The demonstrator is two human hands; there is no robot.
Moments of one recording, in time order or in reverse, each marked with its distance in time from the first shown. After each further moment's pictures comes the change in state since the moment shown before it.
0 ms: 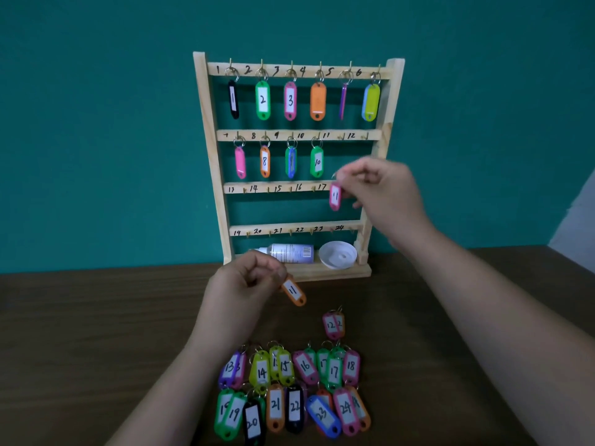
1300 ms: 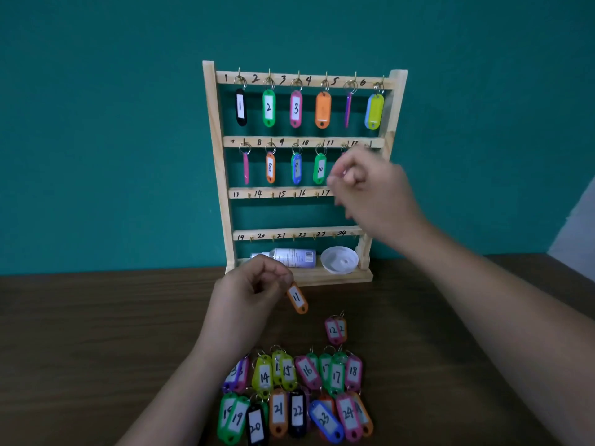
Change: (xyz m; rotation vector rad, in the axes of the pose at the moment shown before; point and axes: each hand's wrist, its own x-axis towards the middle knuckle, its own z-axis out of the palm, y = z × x) left_hand -0.001 -0.002 0.000 0.076 0.008 0.086; right_hand -0.003 -0.031 0.005 -0.250 -0.040 -0.222
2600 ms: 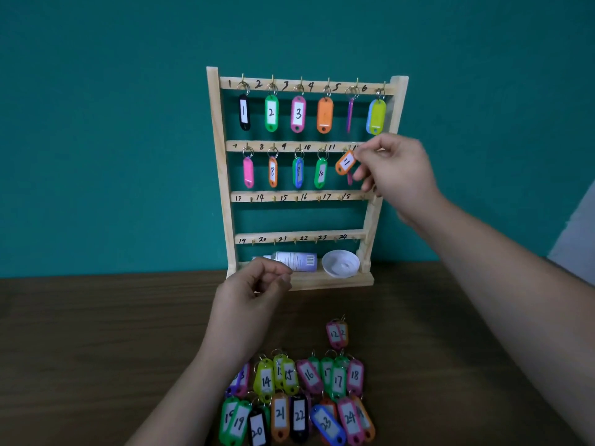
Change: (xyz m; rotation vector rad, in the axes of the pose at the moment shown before) left_hand -0.001 0.001 0.004 -0.128 0.050 -0.054; right_hand 0.041 0.013 -0.015 0.316 0.115 0.354
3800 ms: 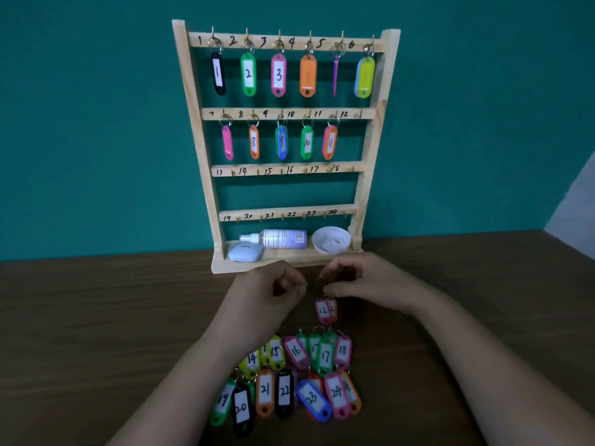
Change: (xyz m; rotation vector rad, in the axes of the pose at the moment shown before) left_hand -0.001 -0.018 0.025 0.363 -0.252 0.010; right_hand -0.106 0.147 -0.011 -0.242 -0.799 0.155
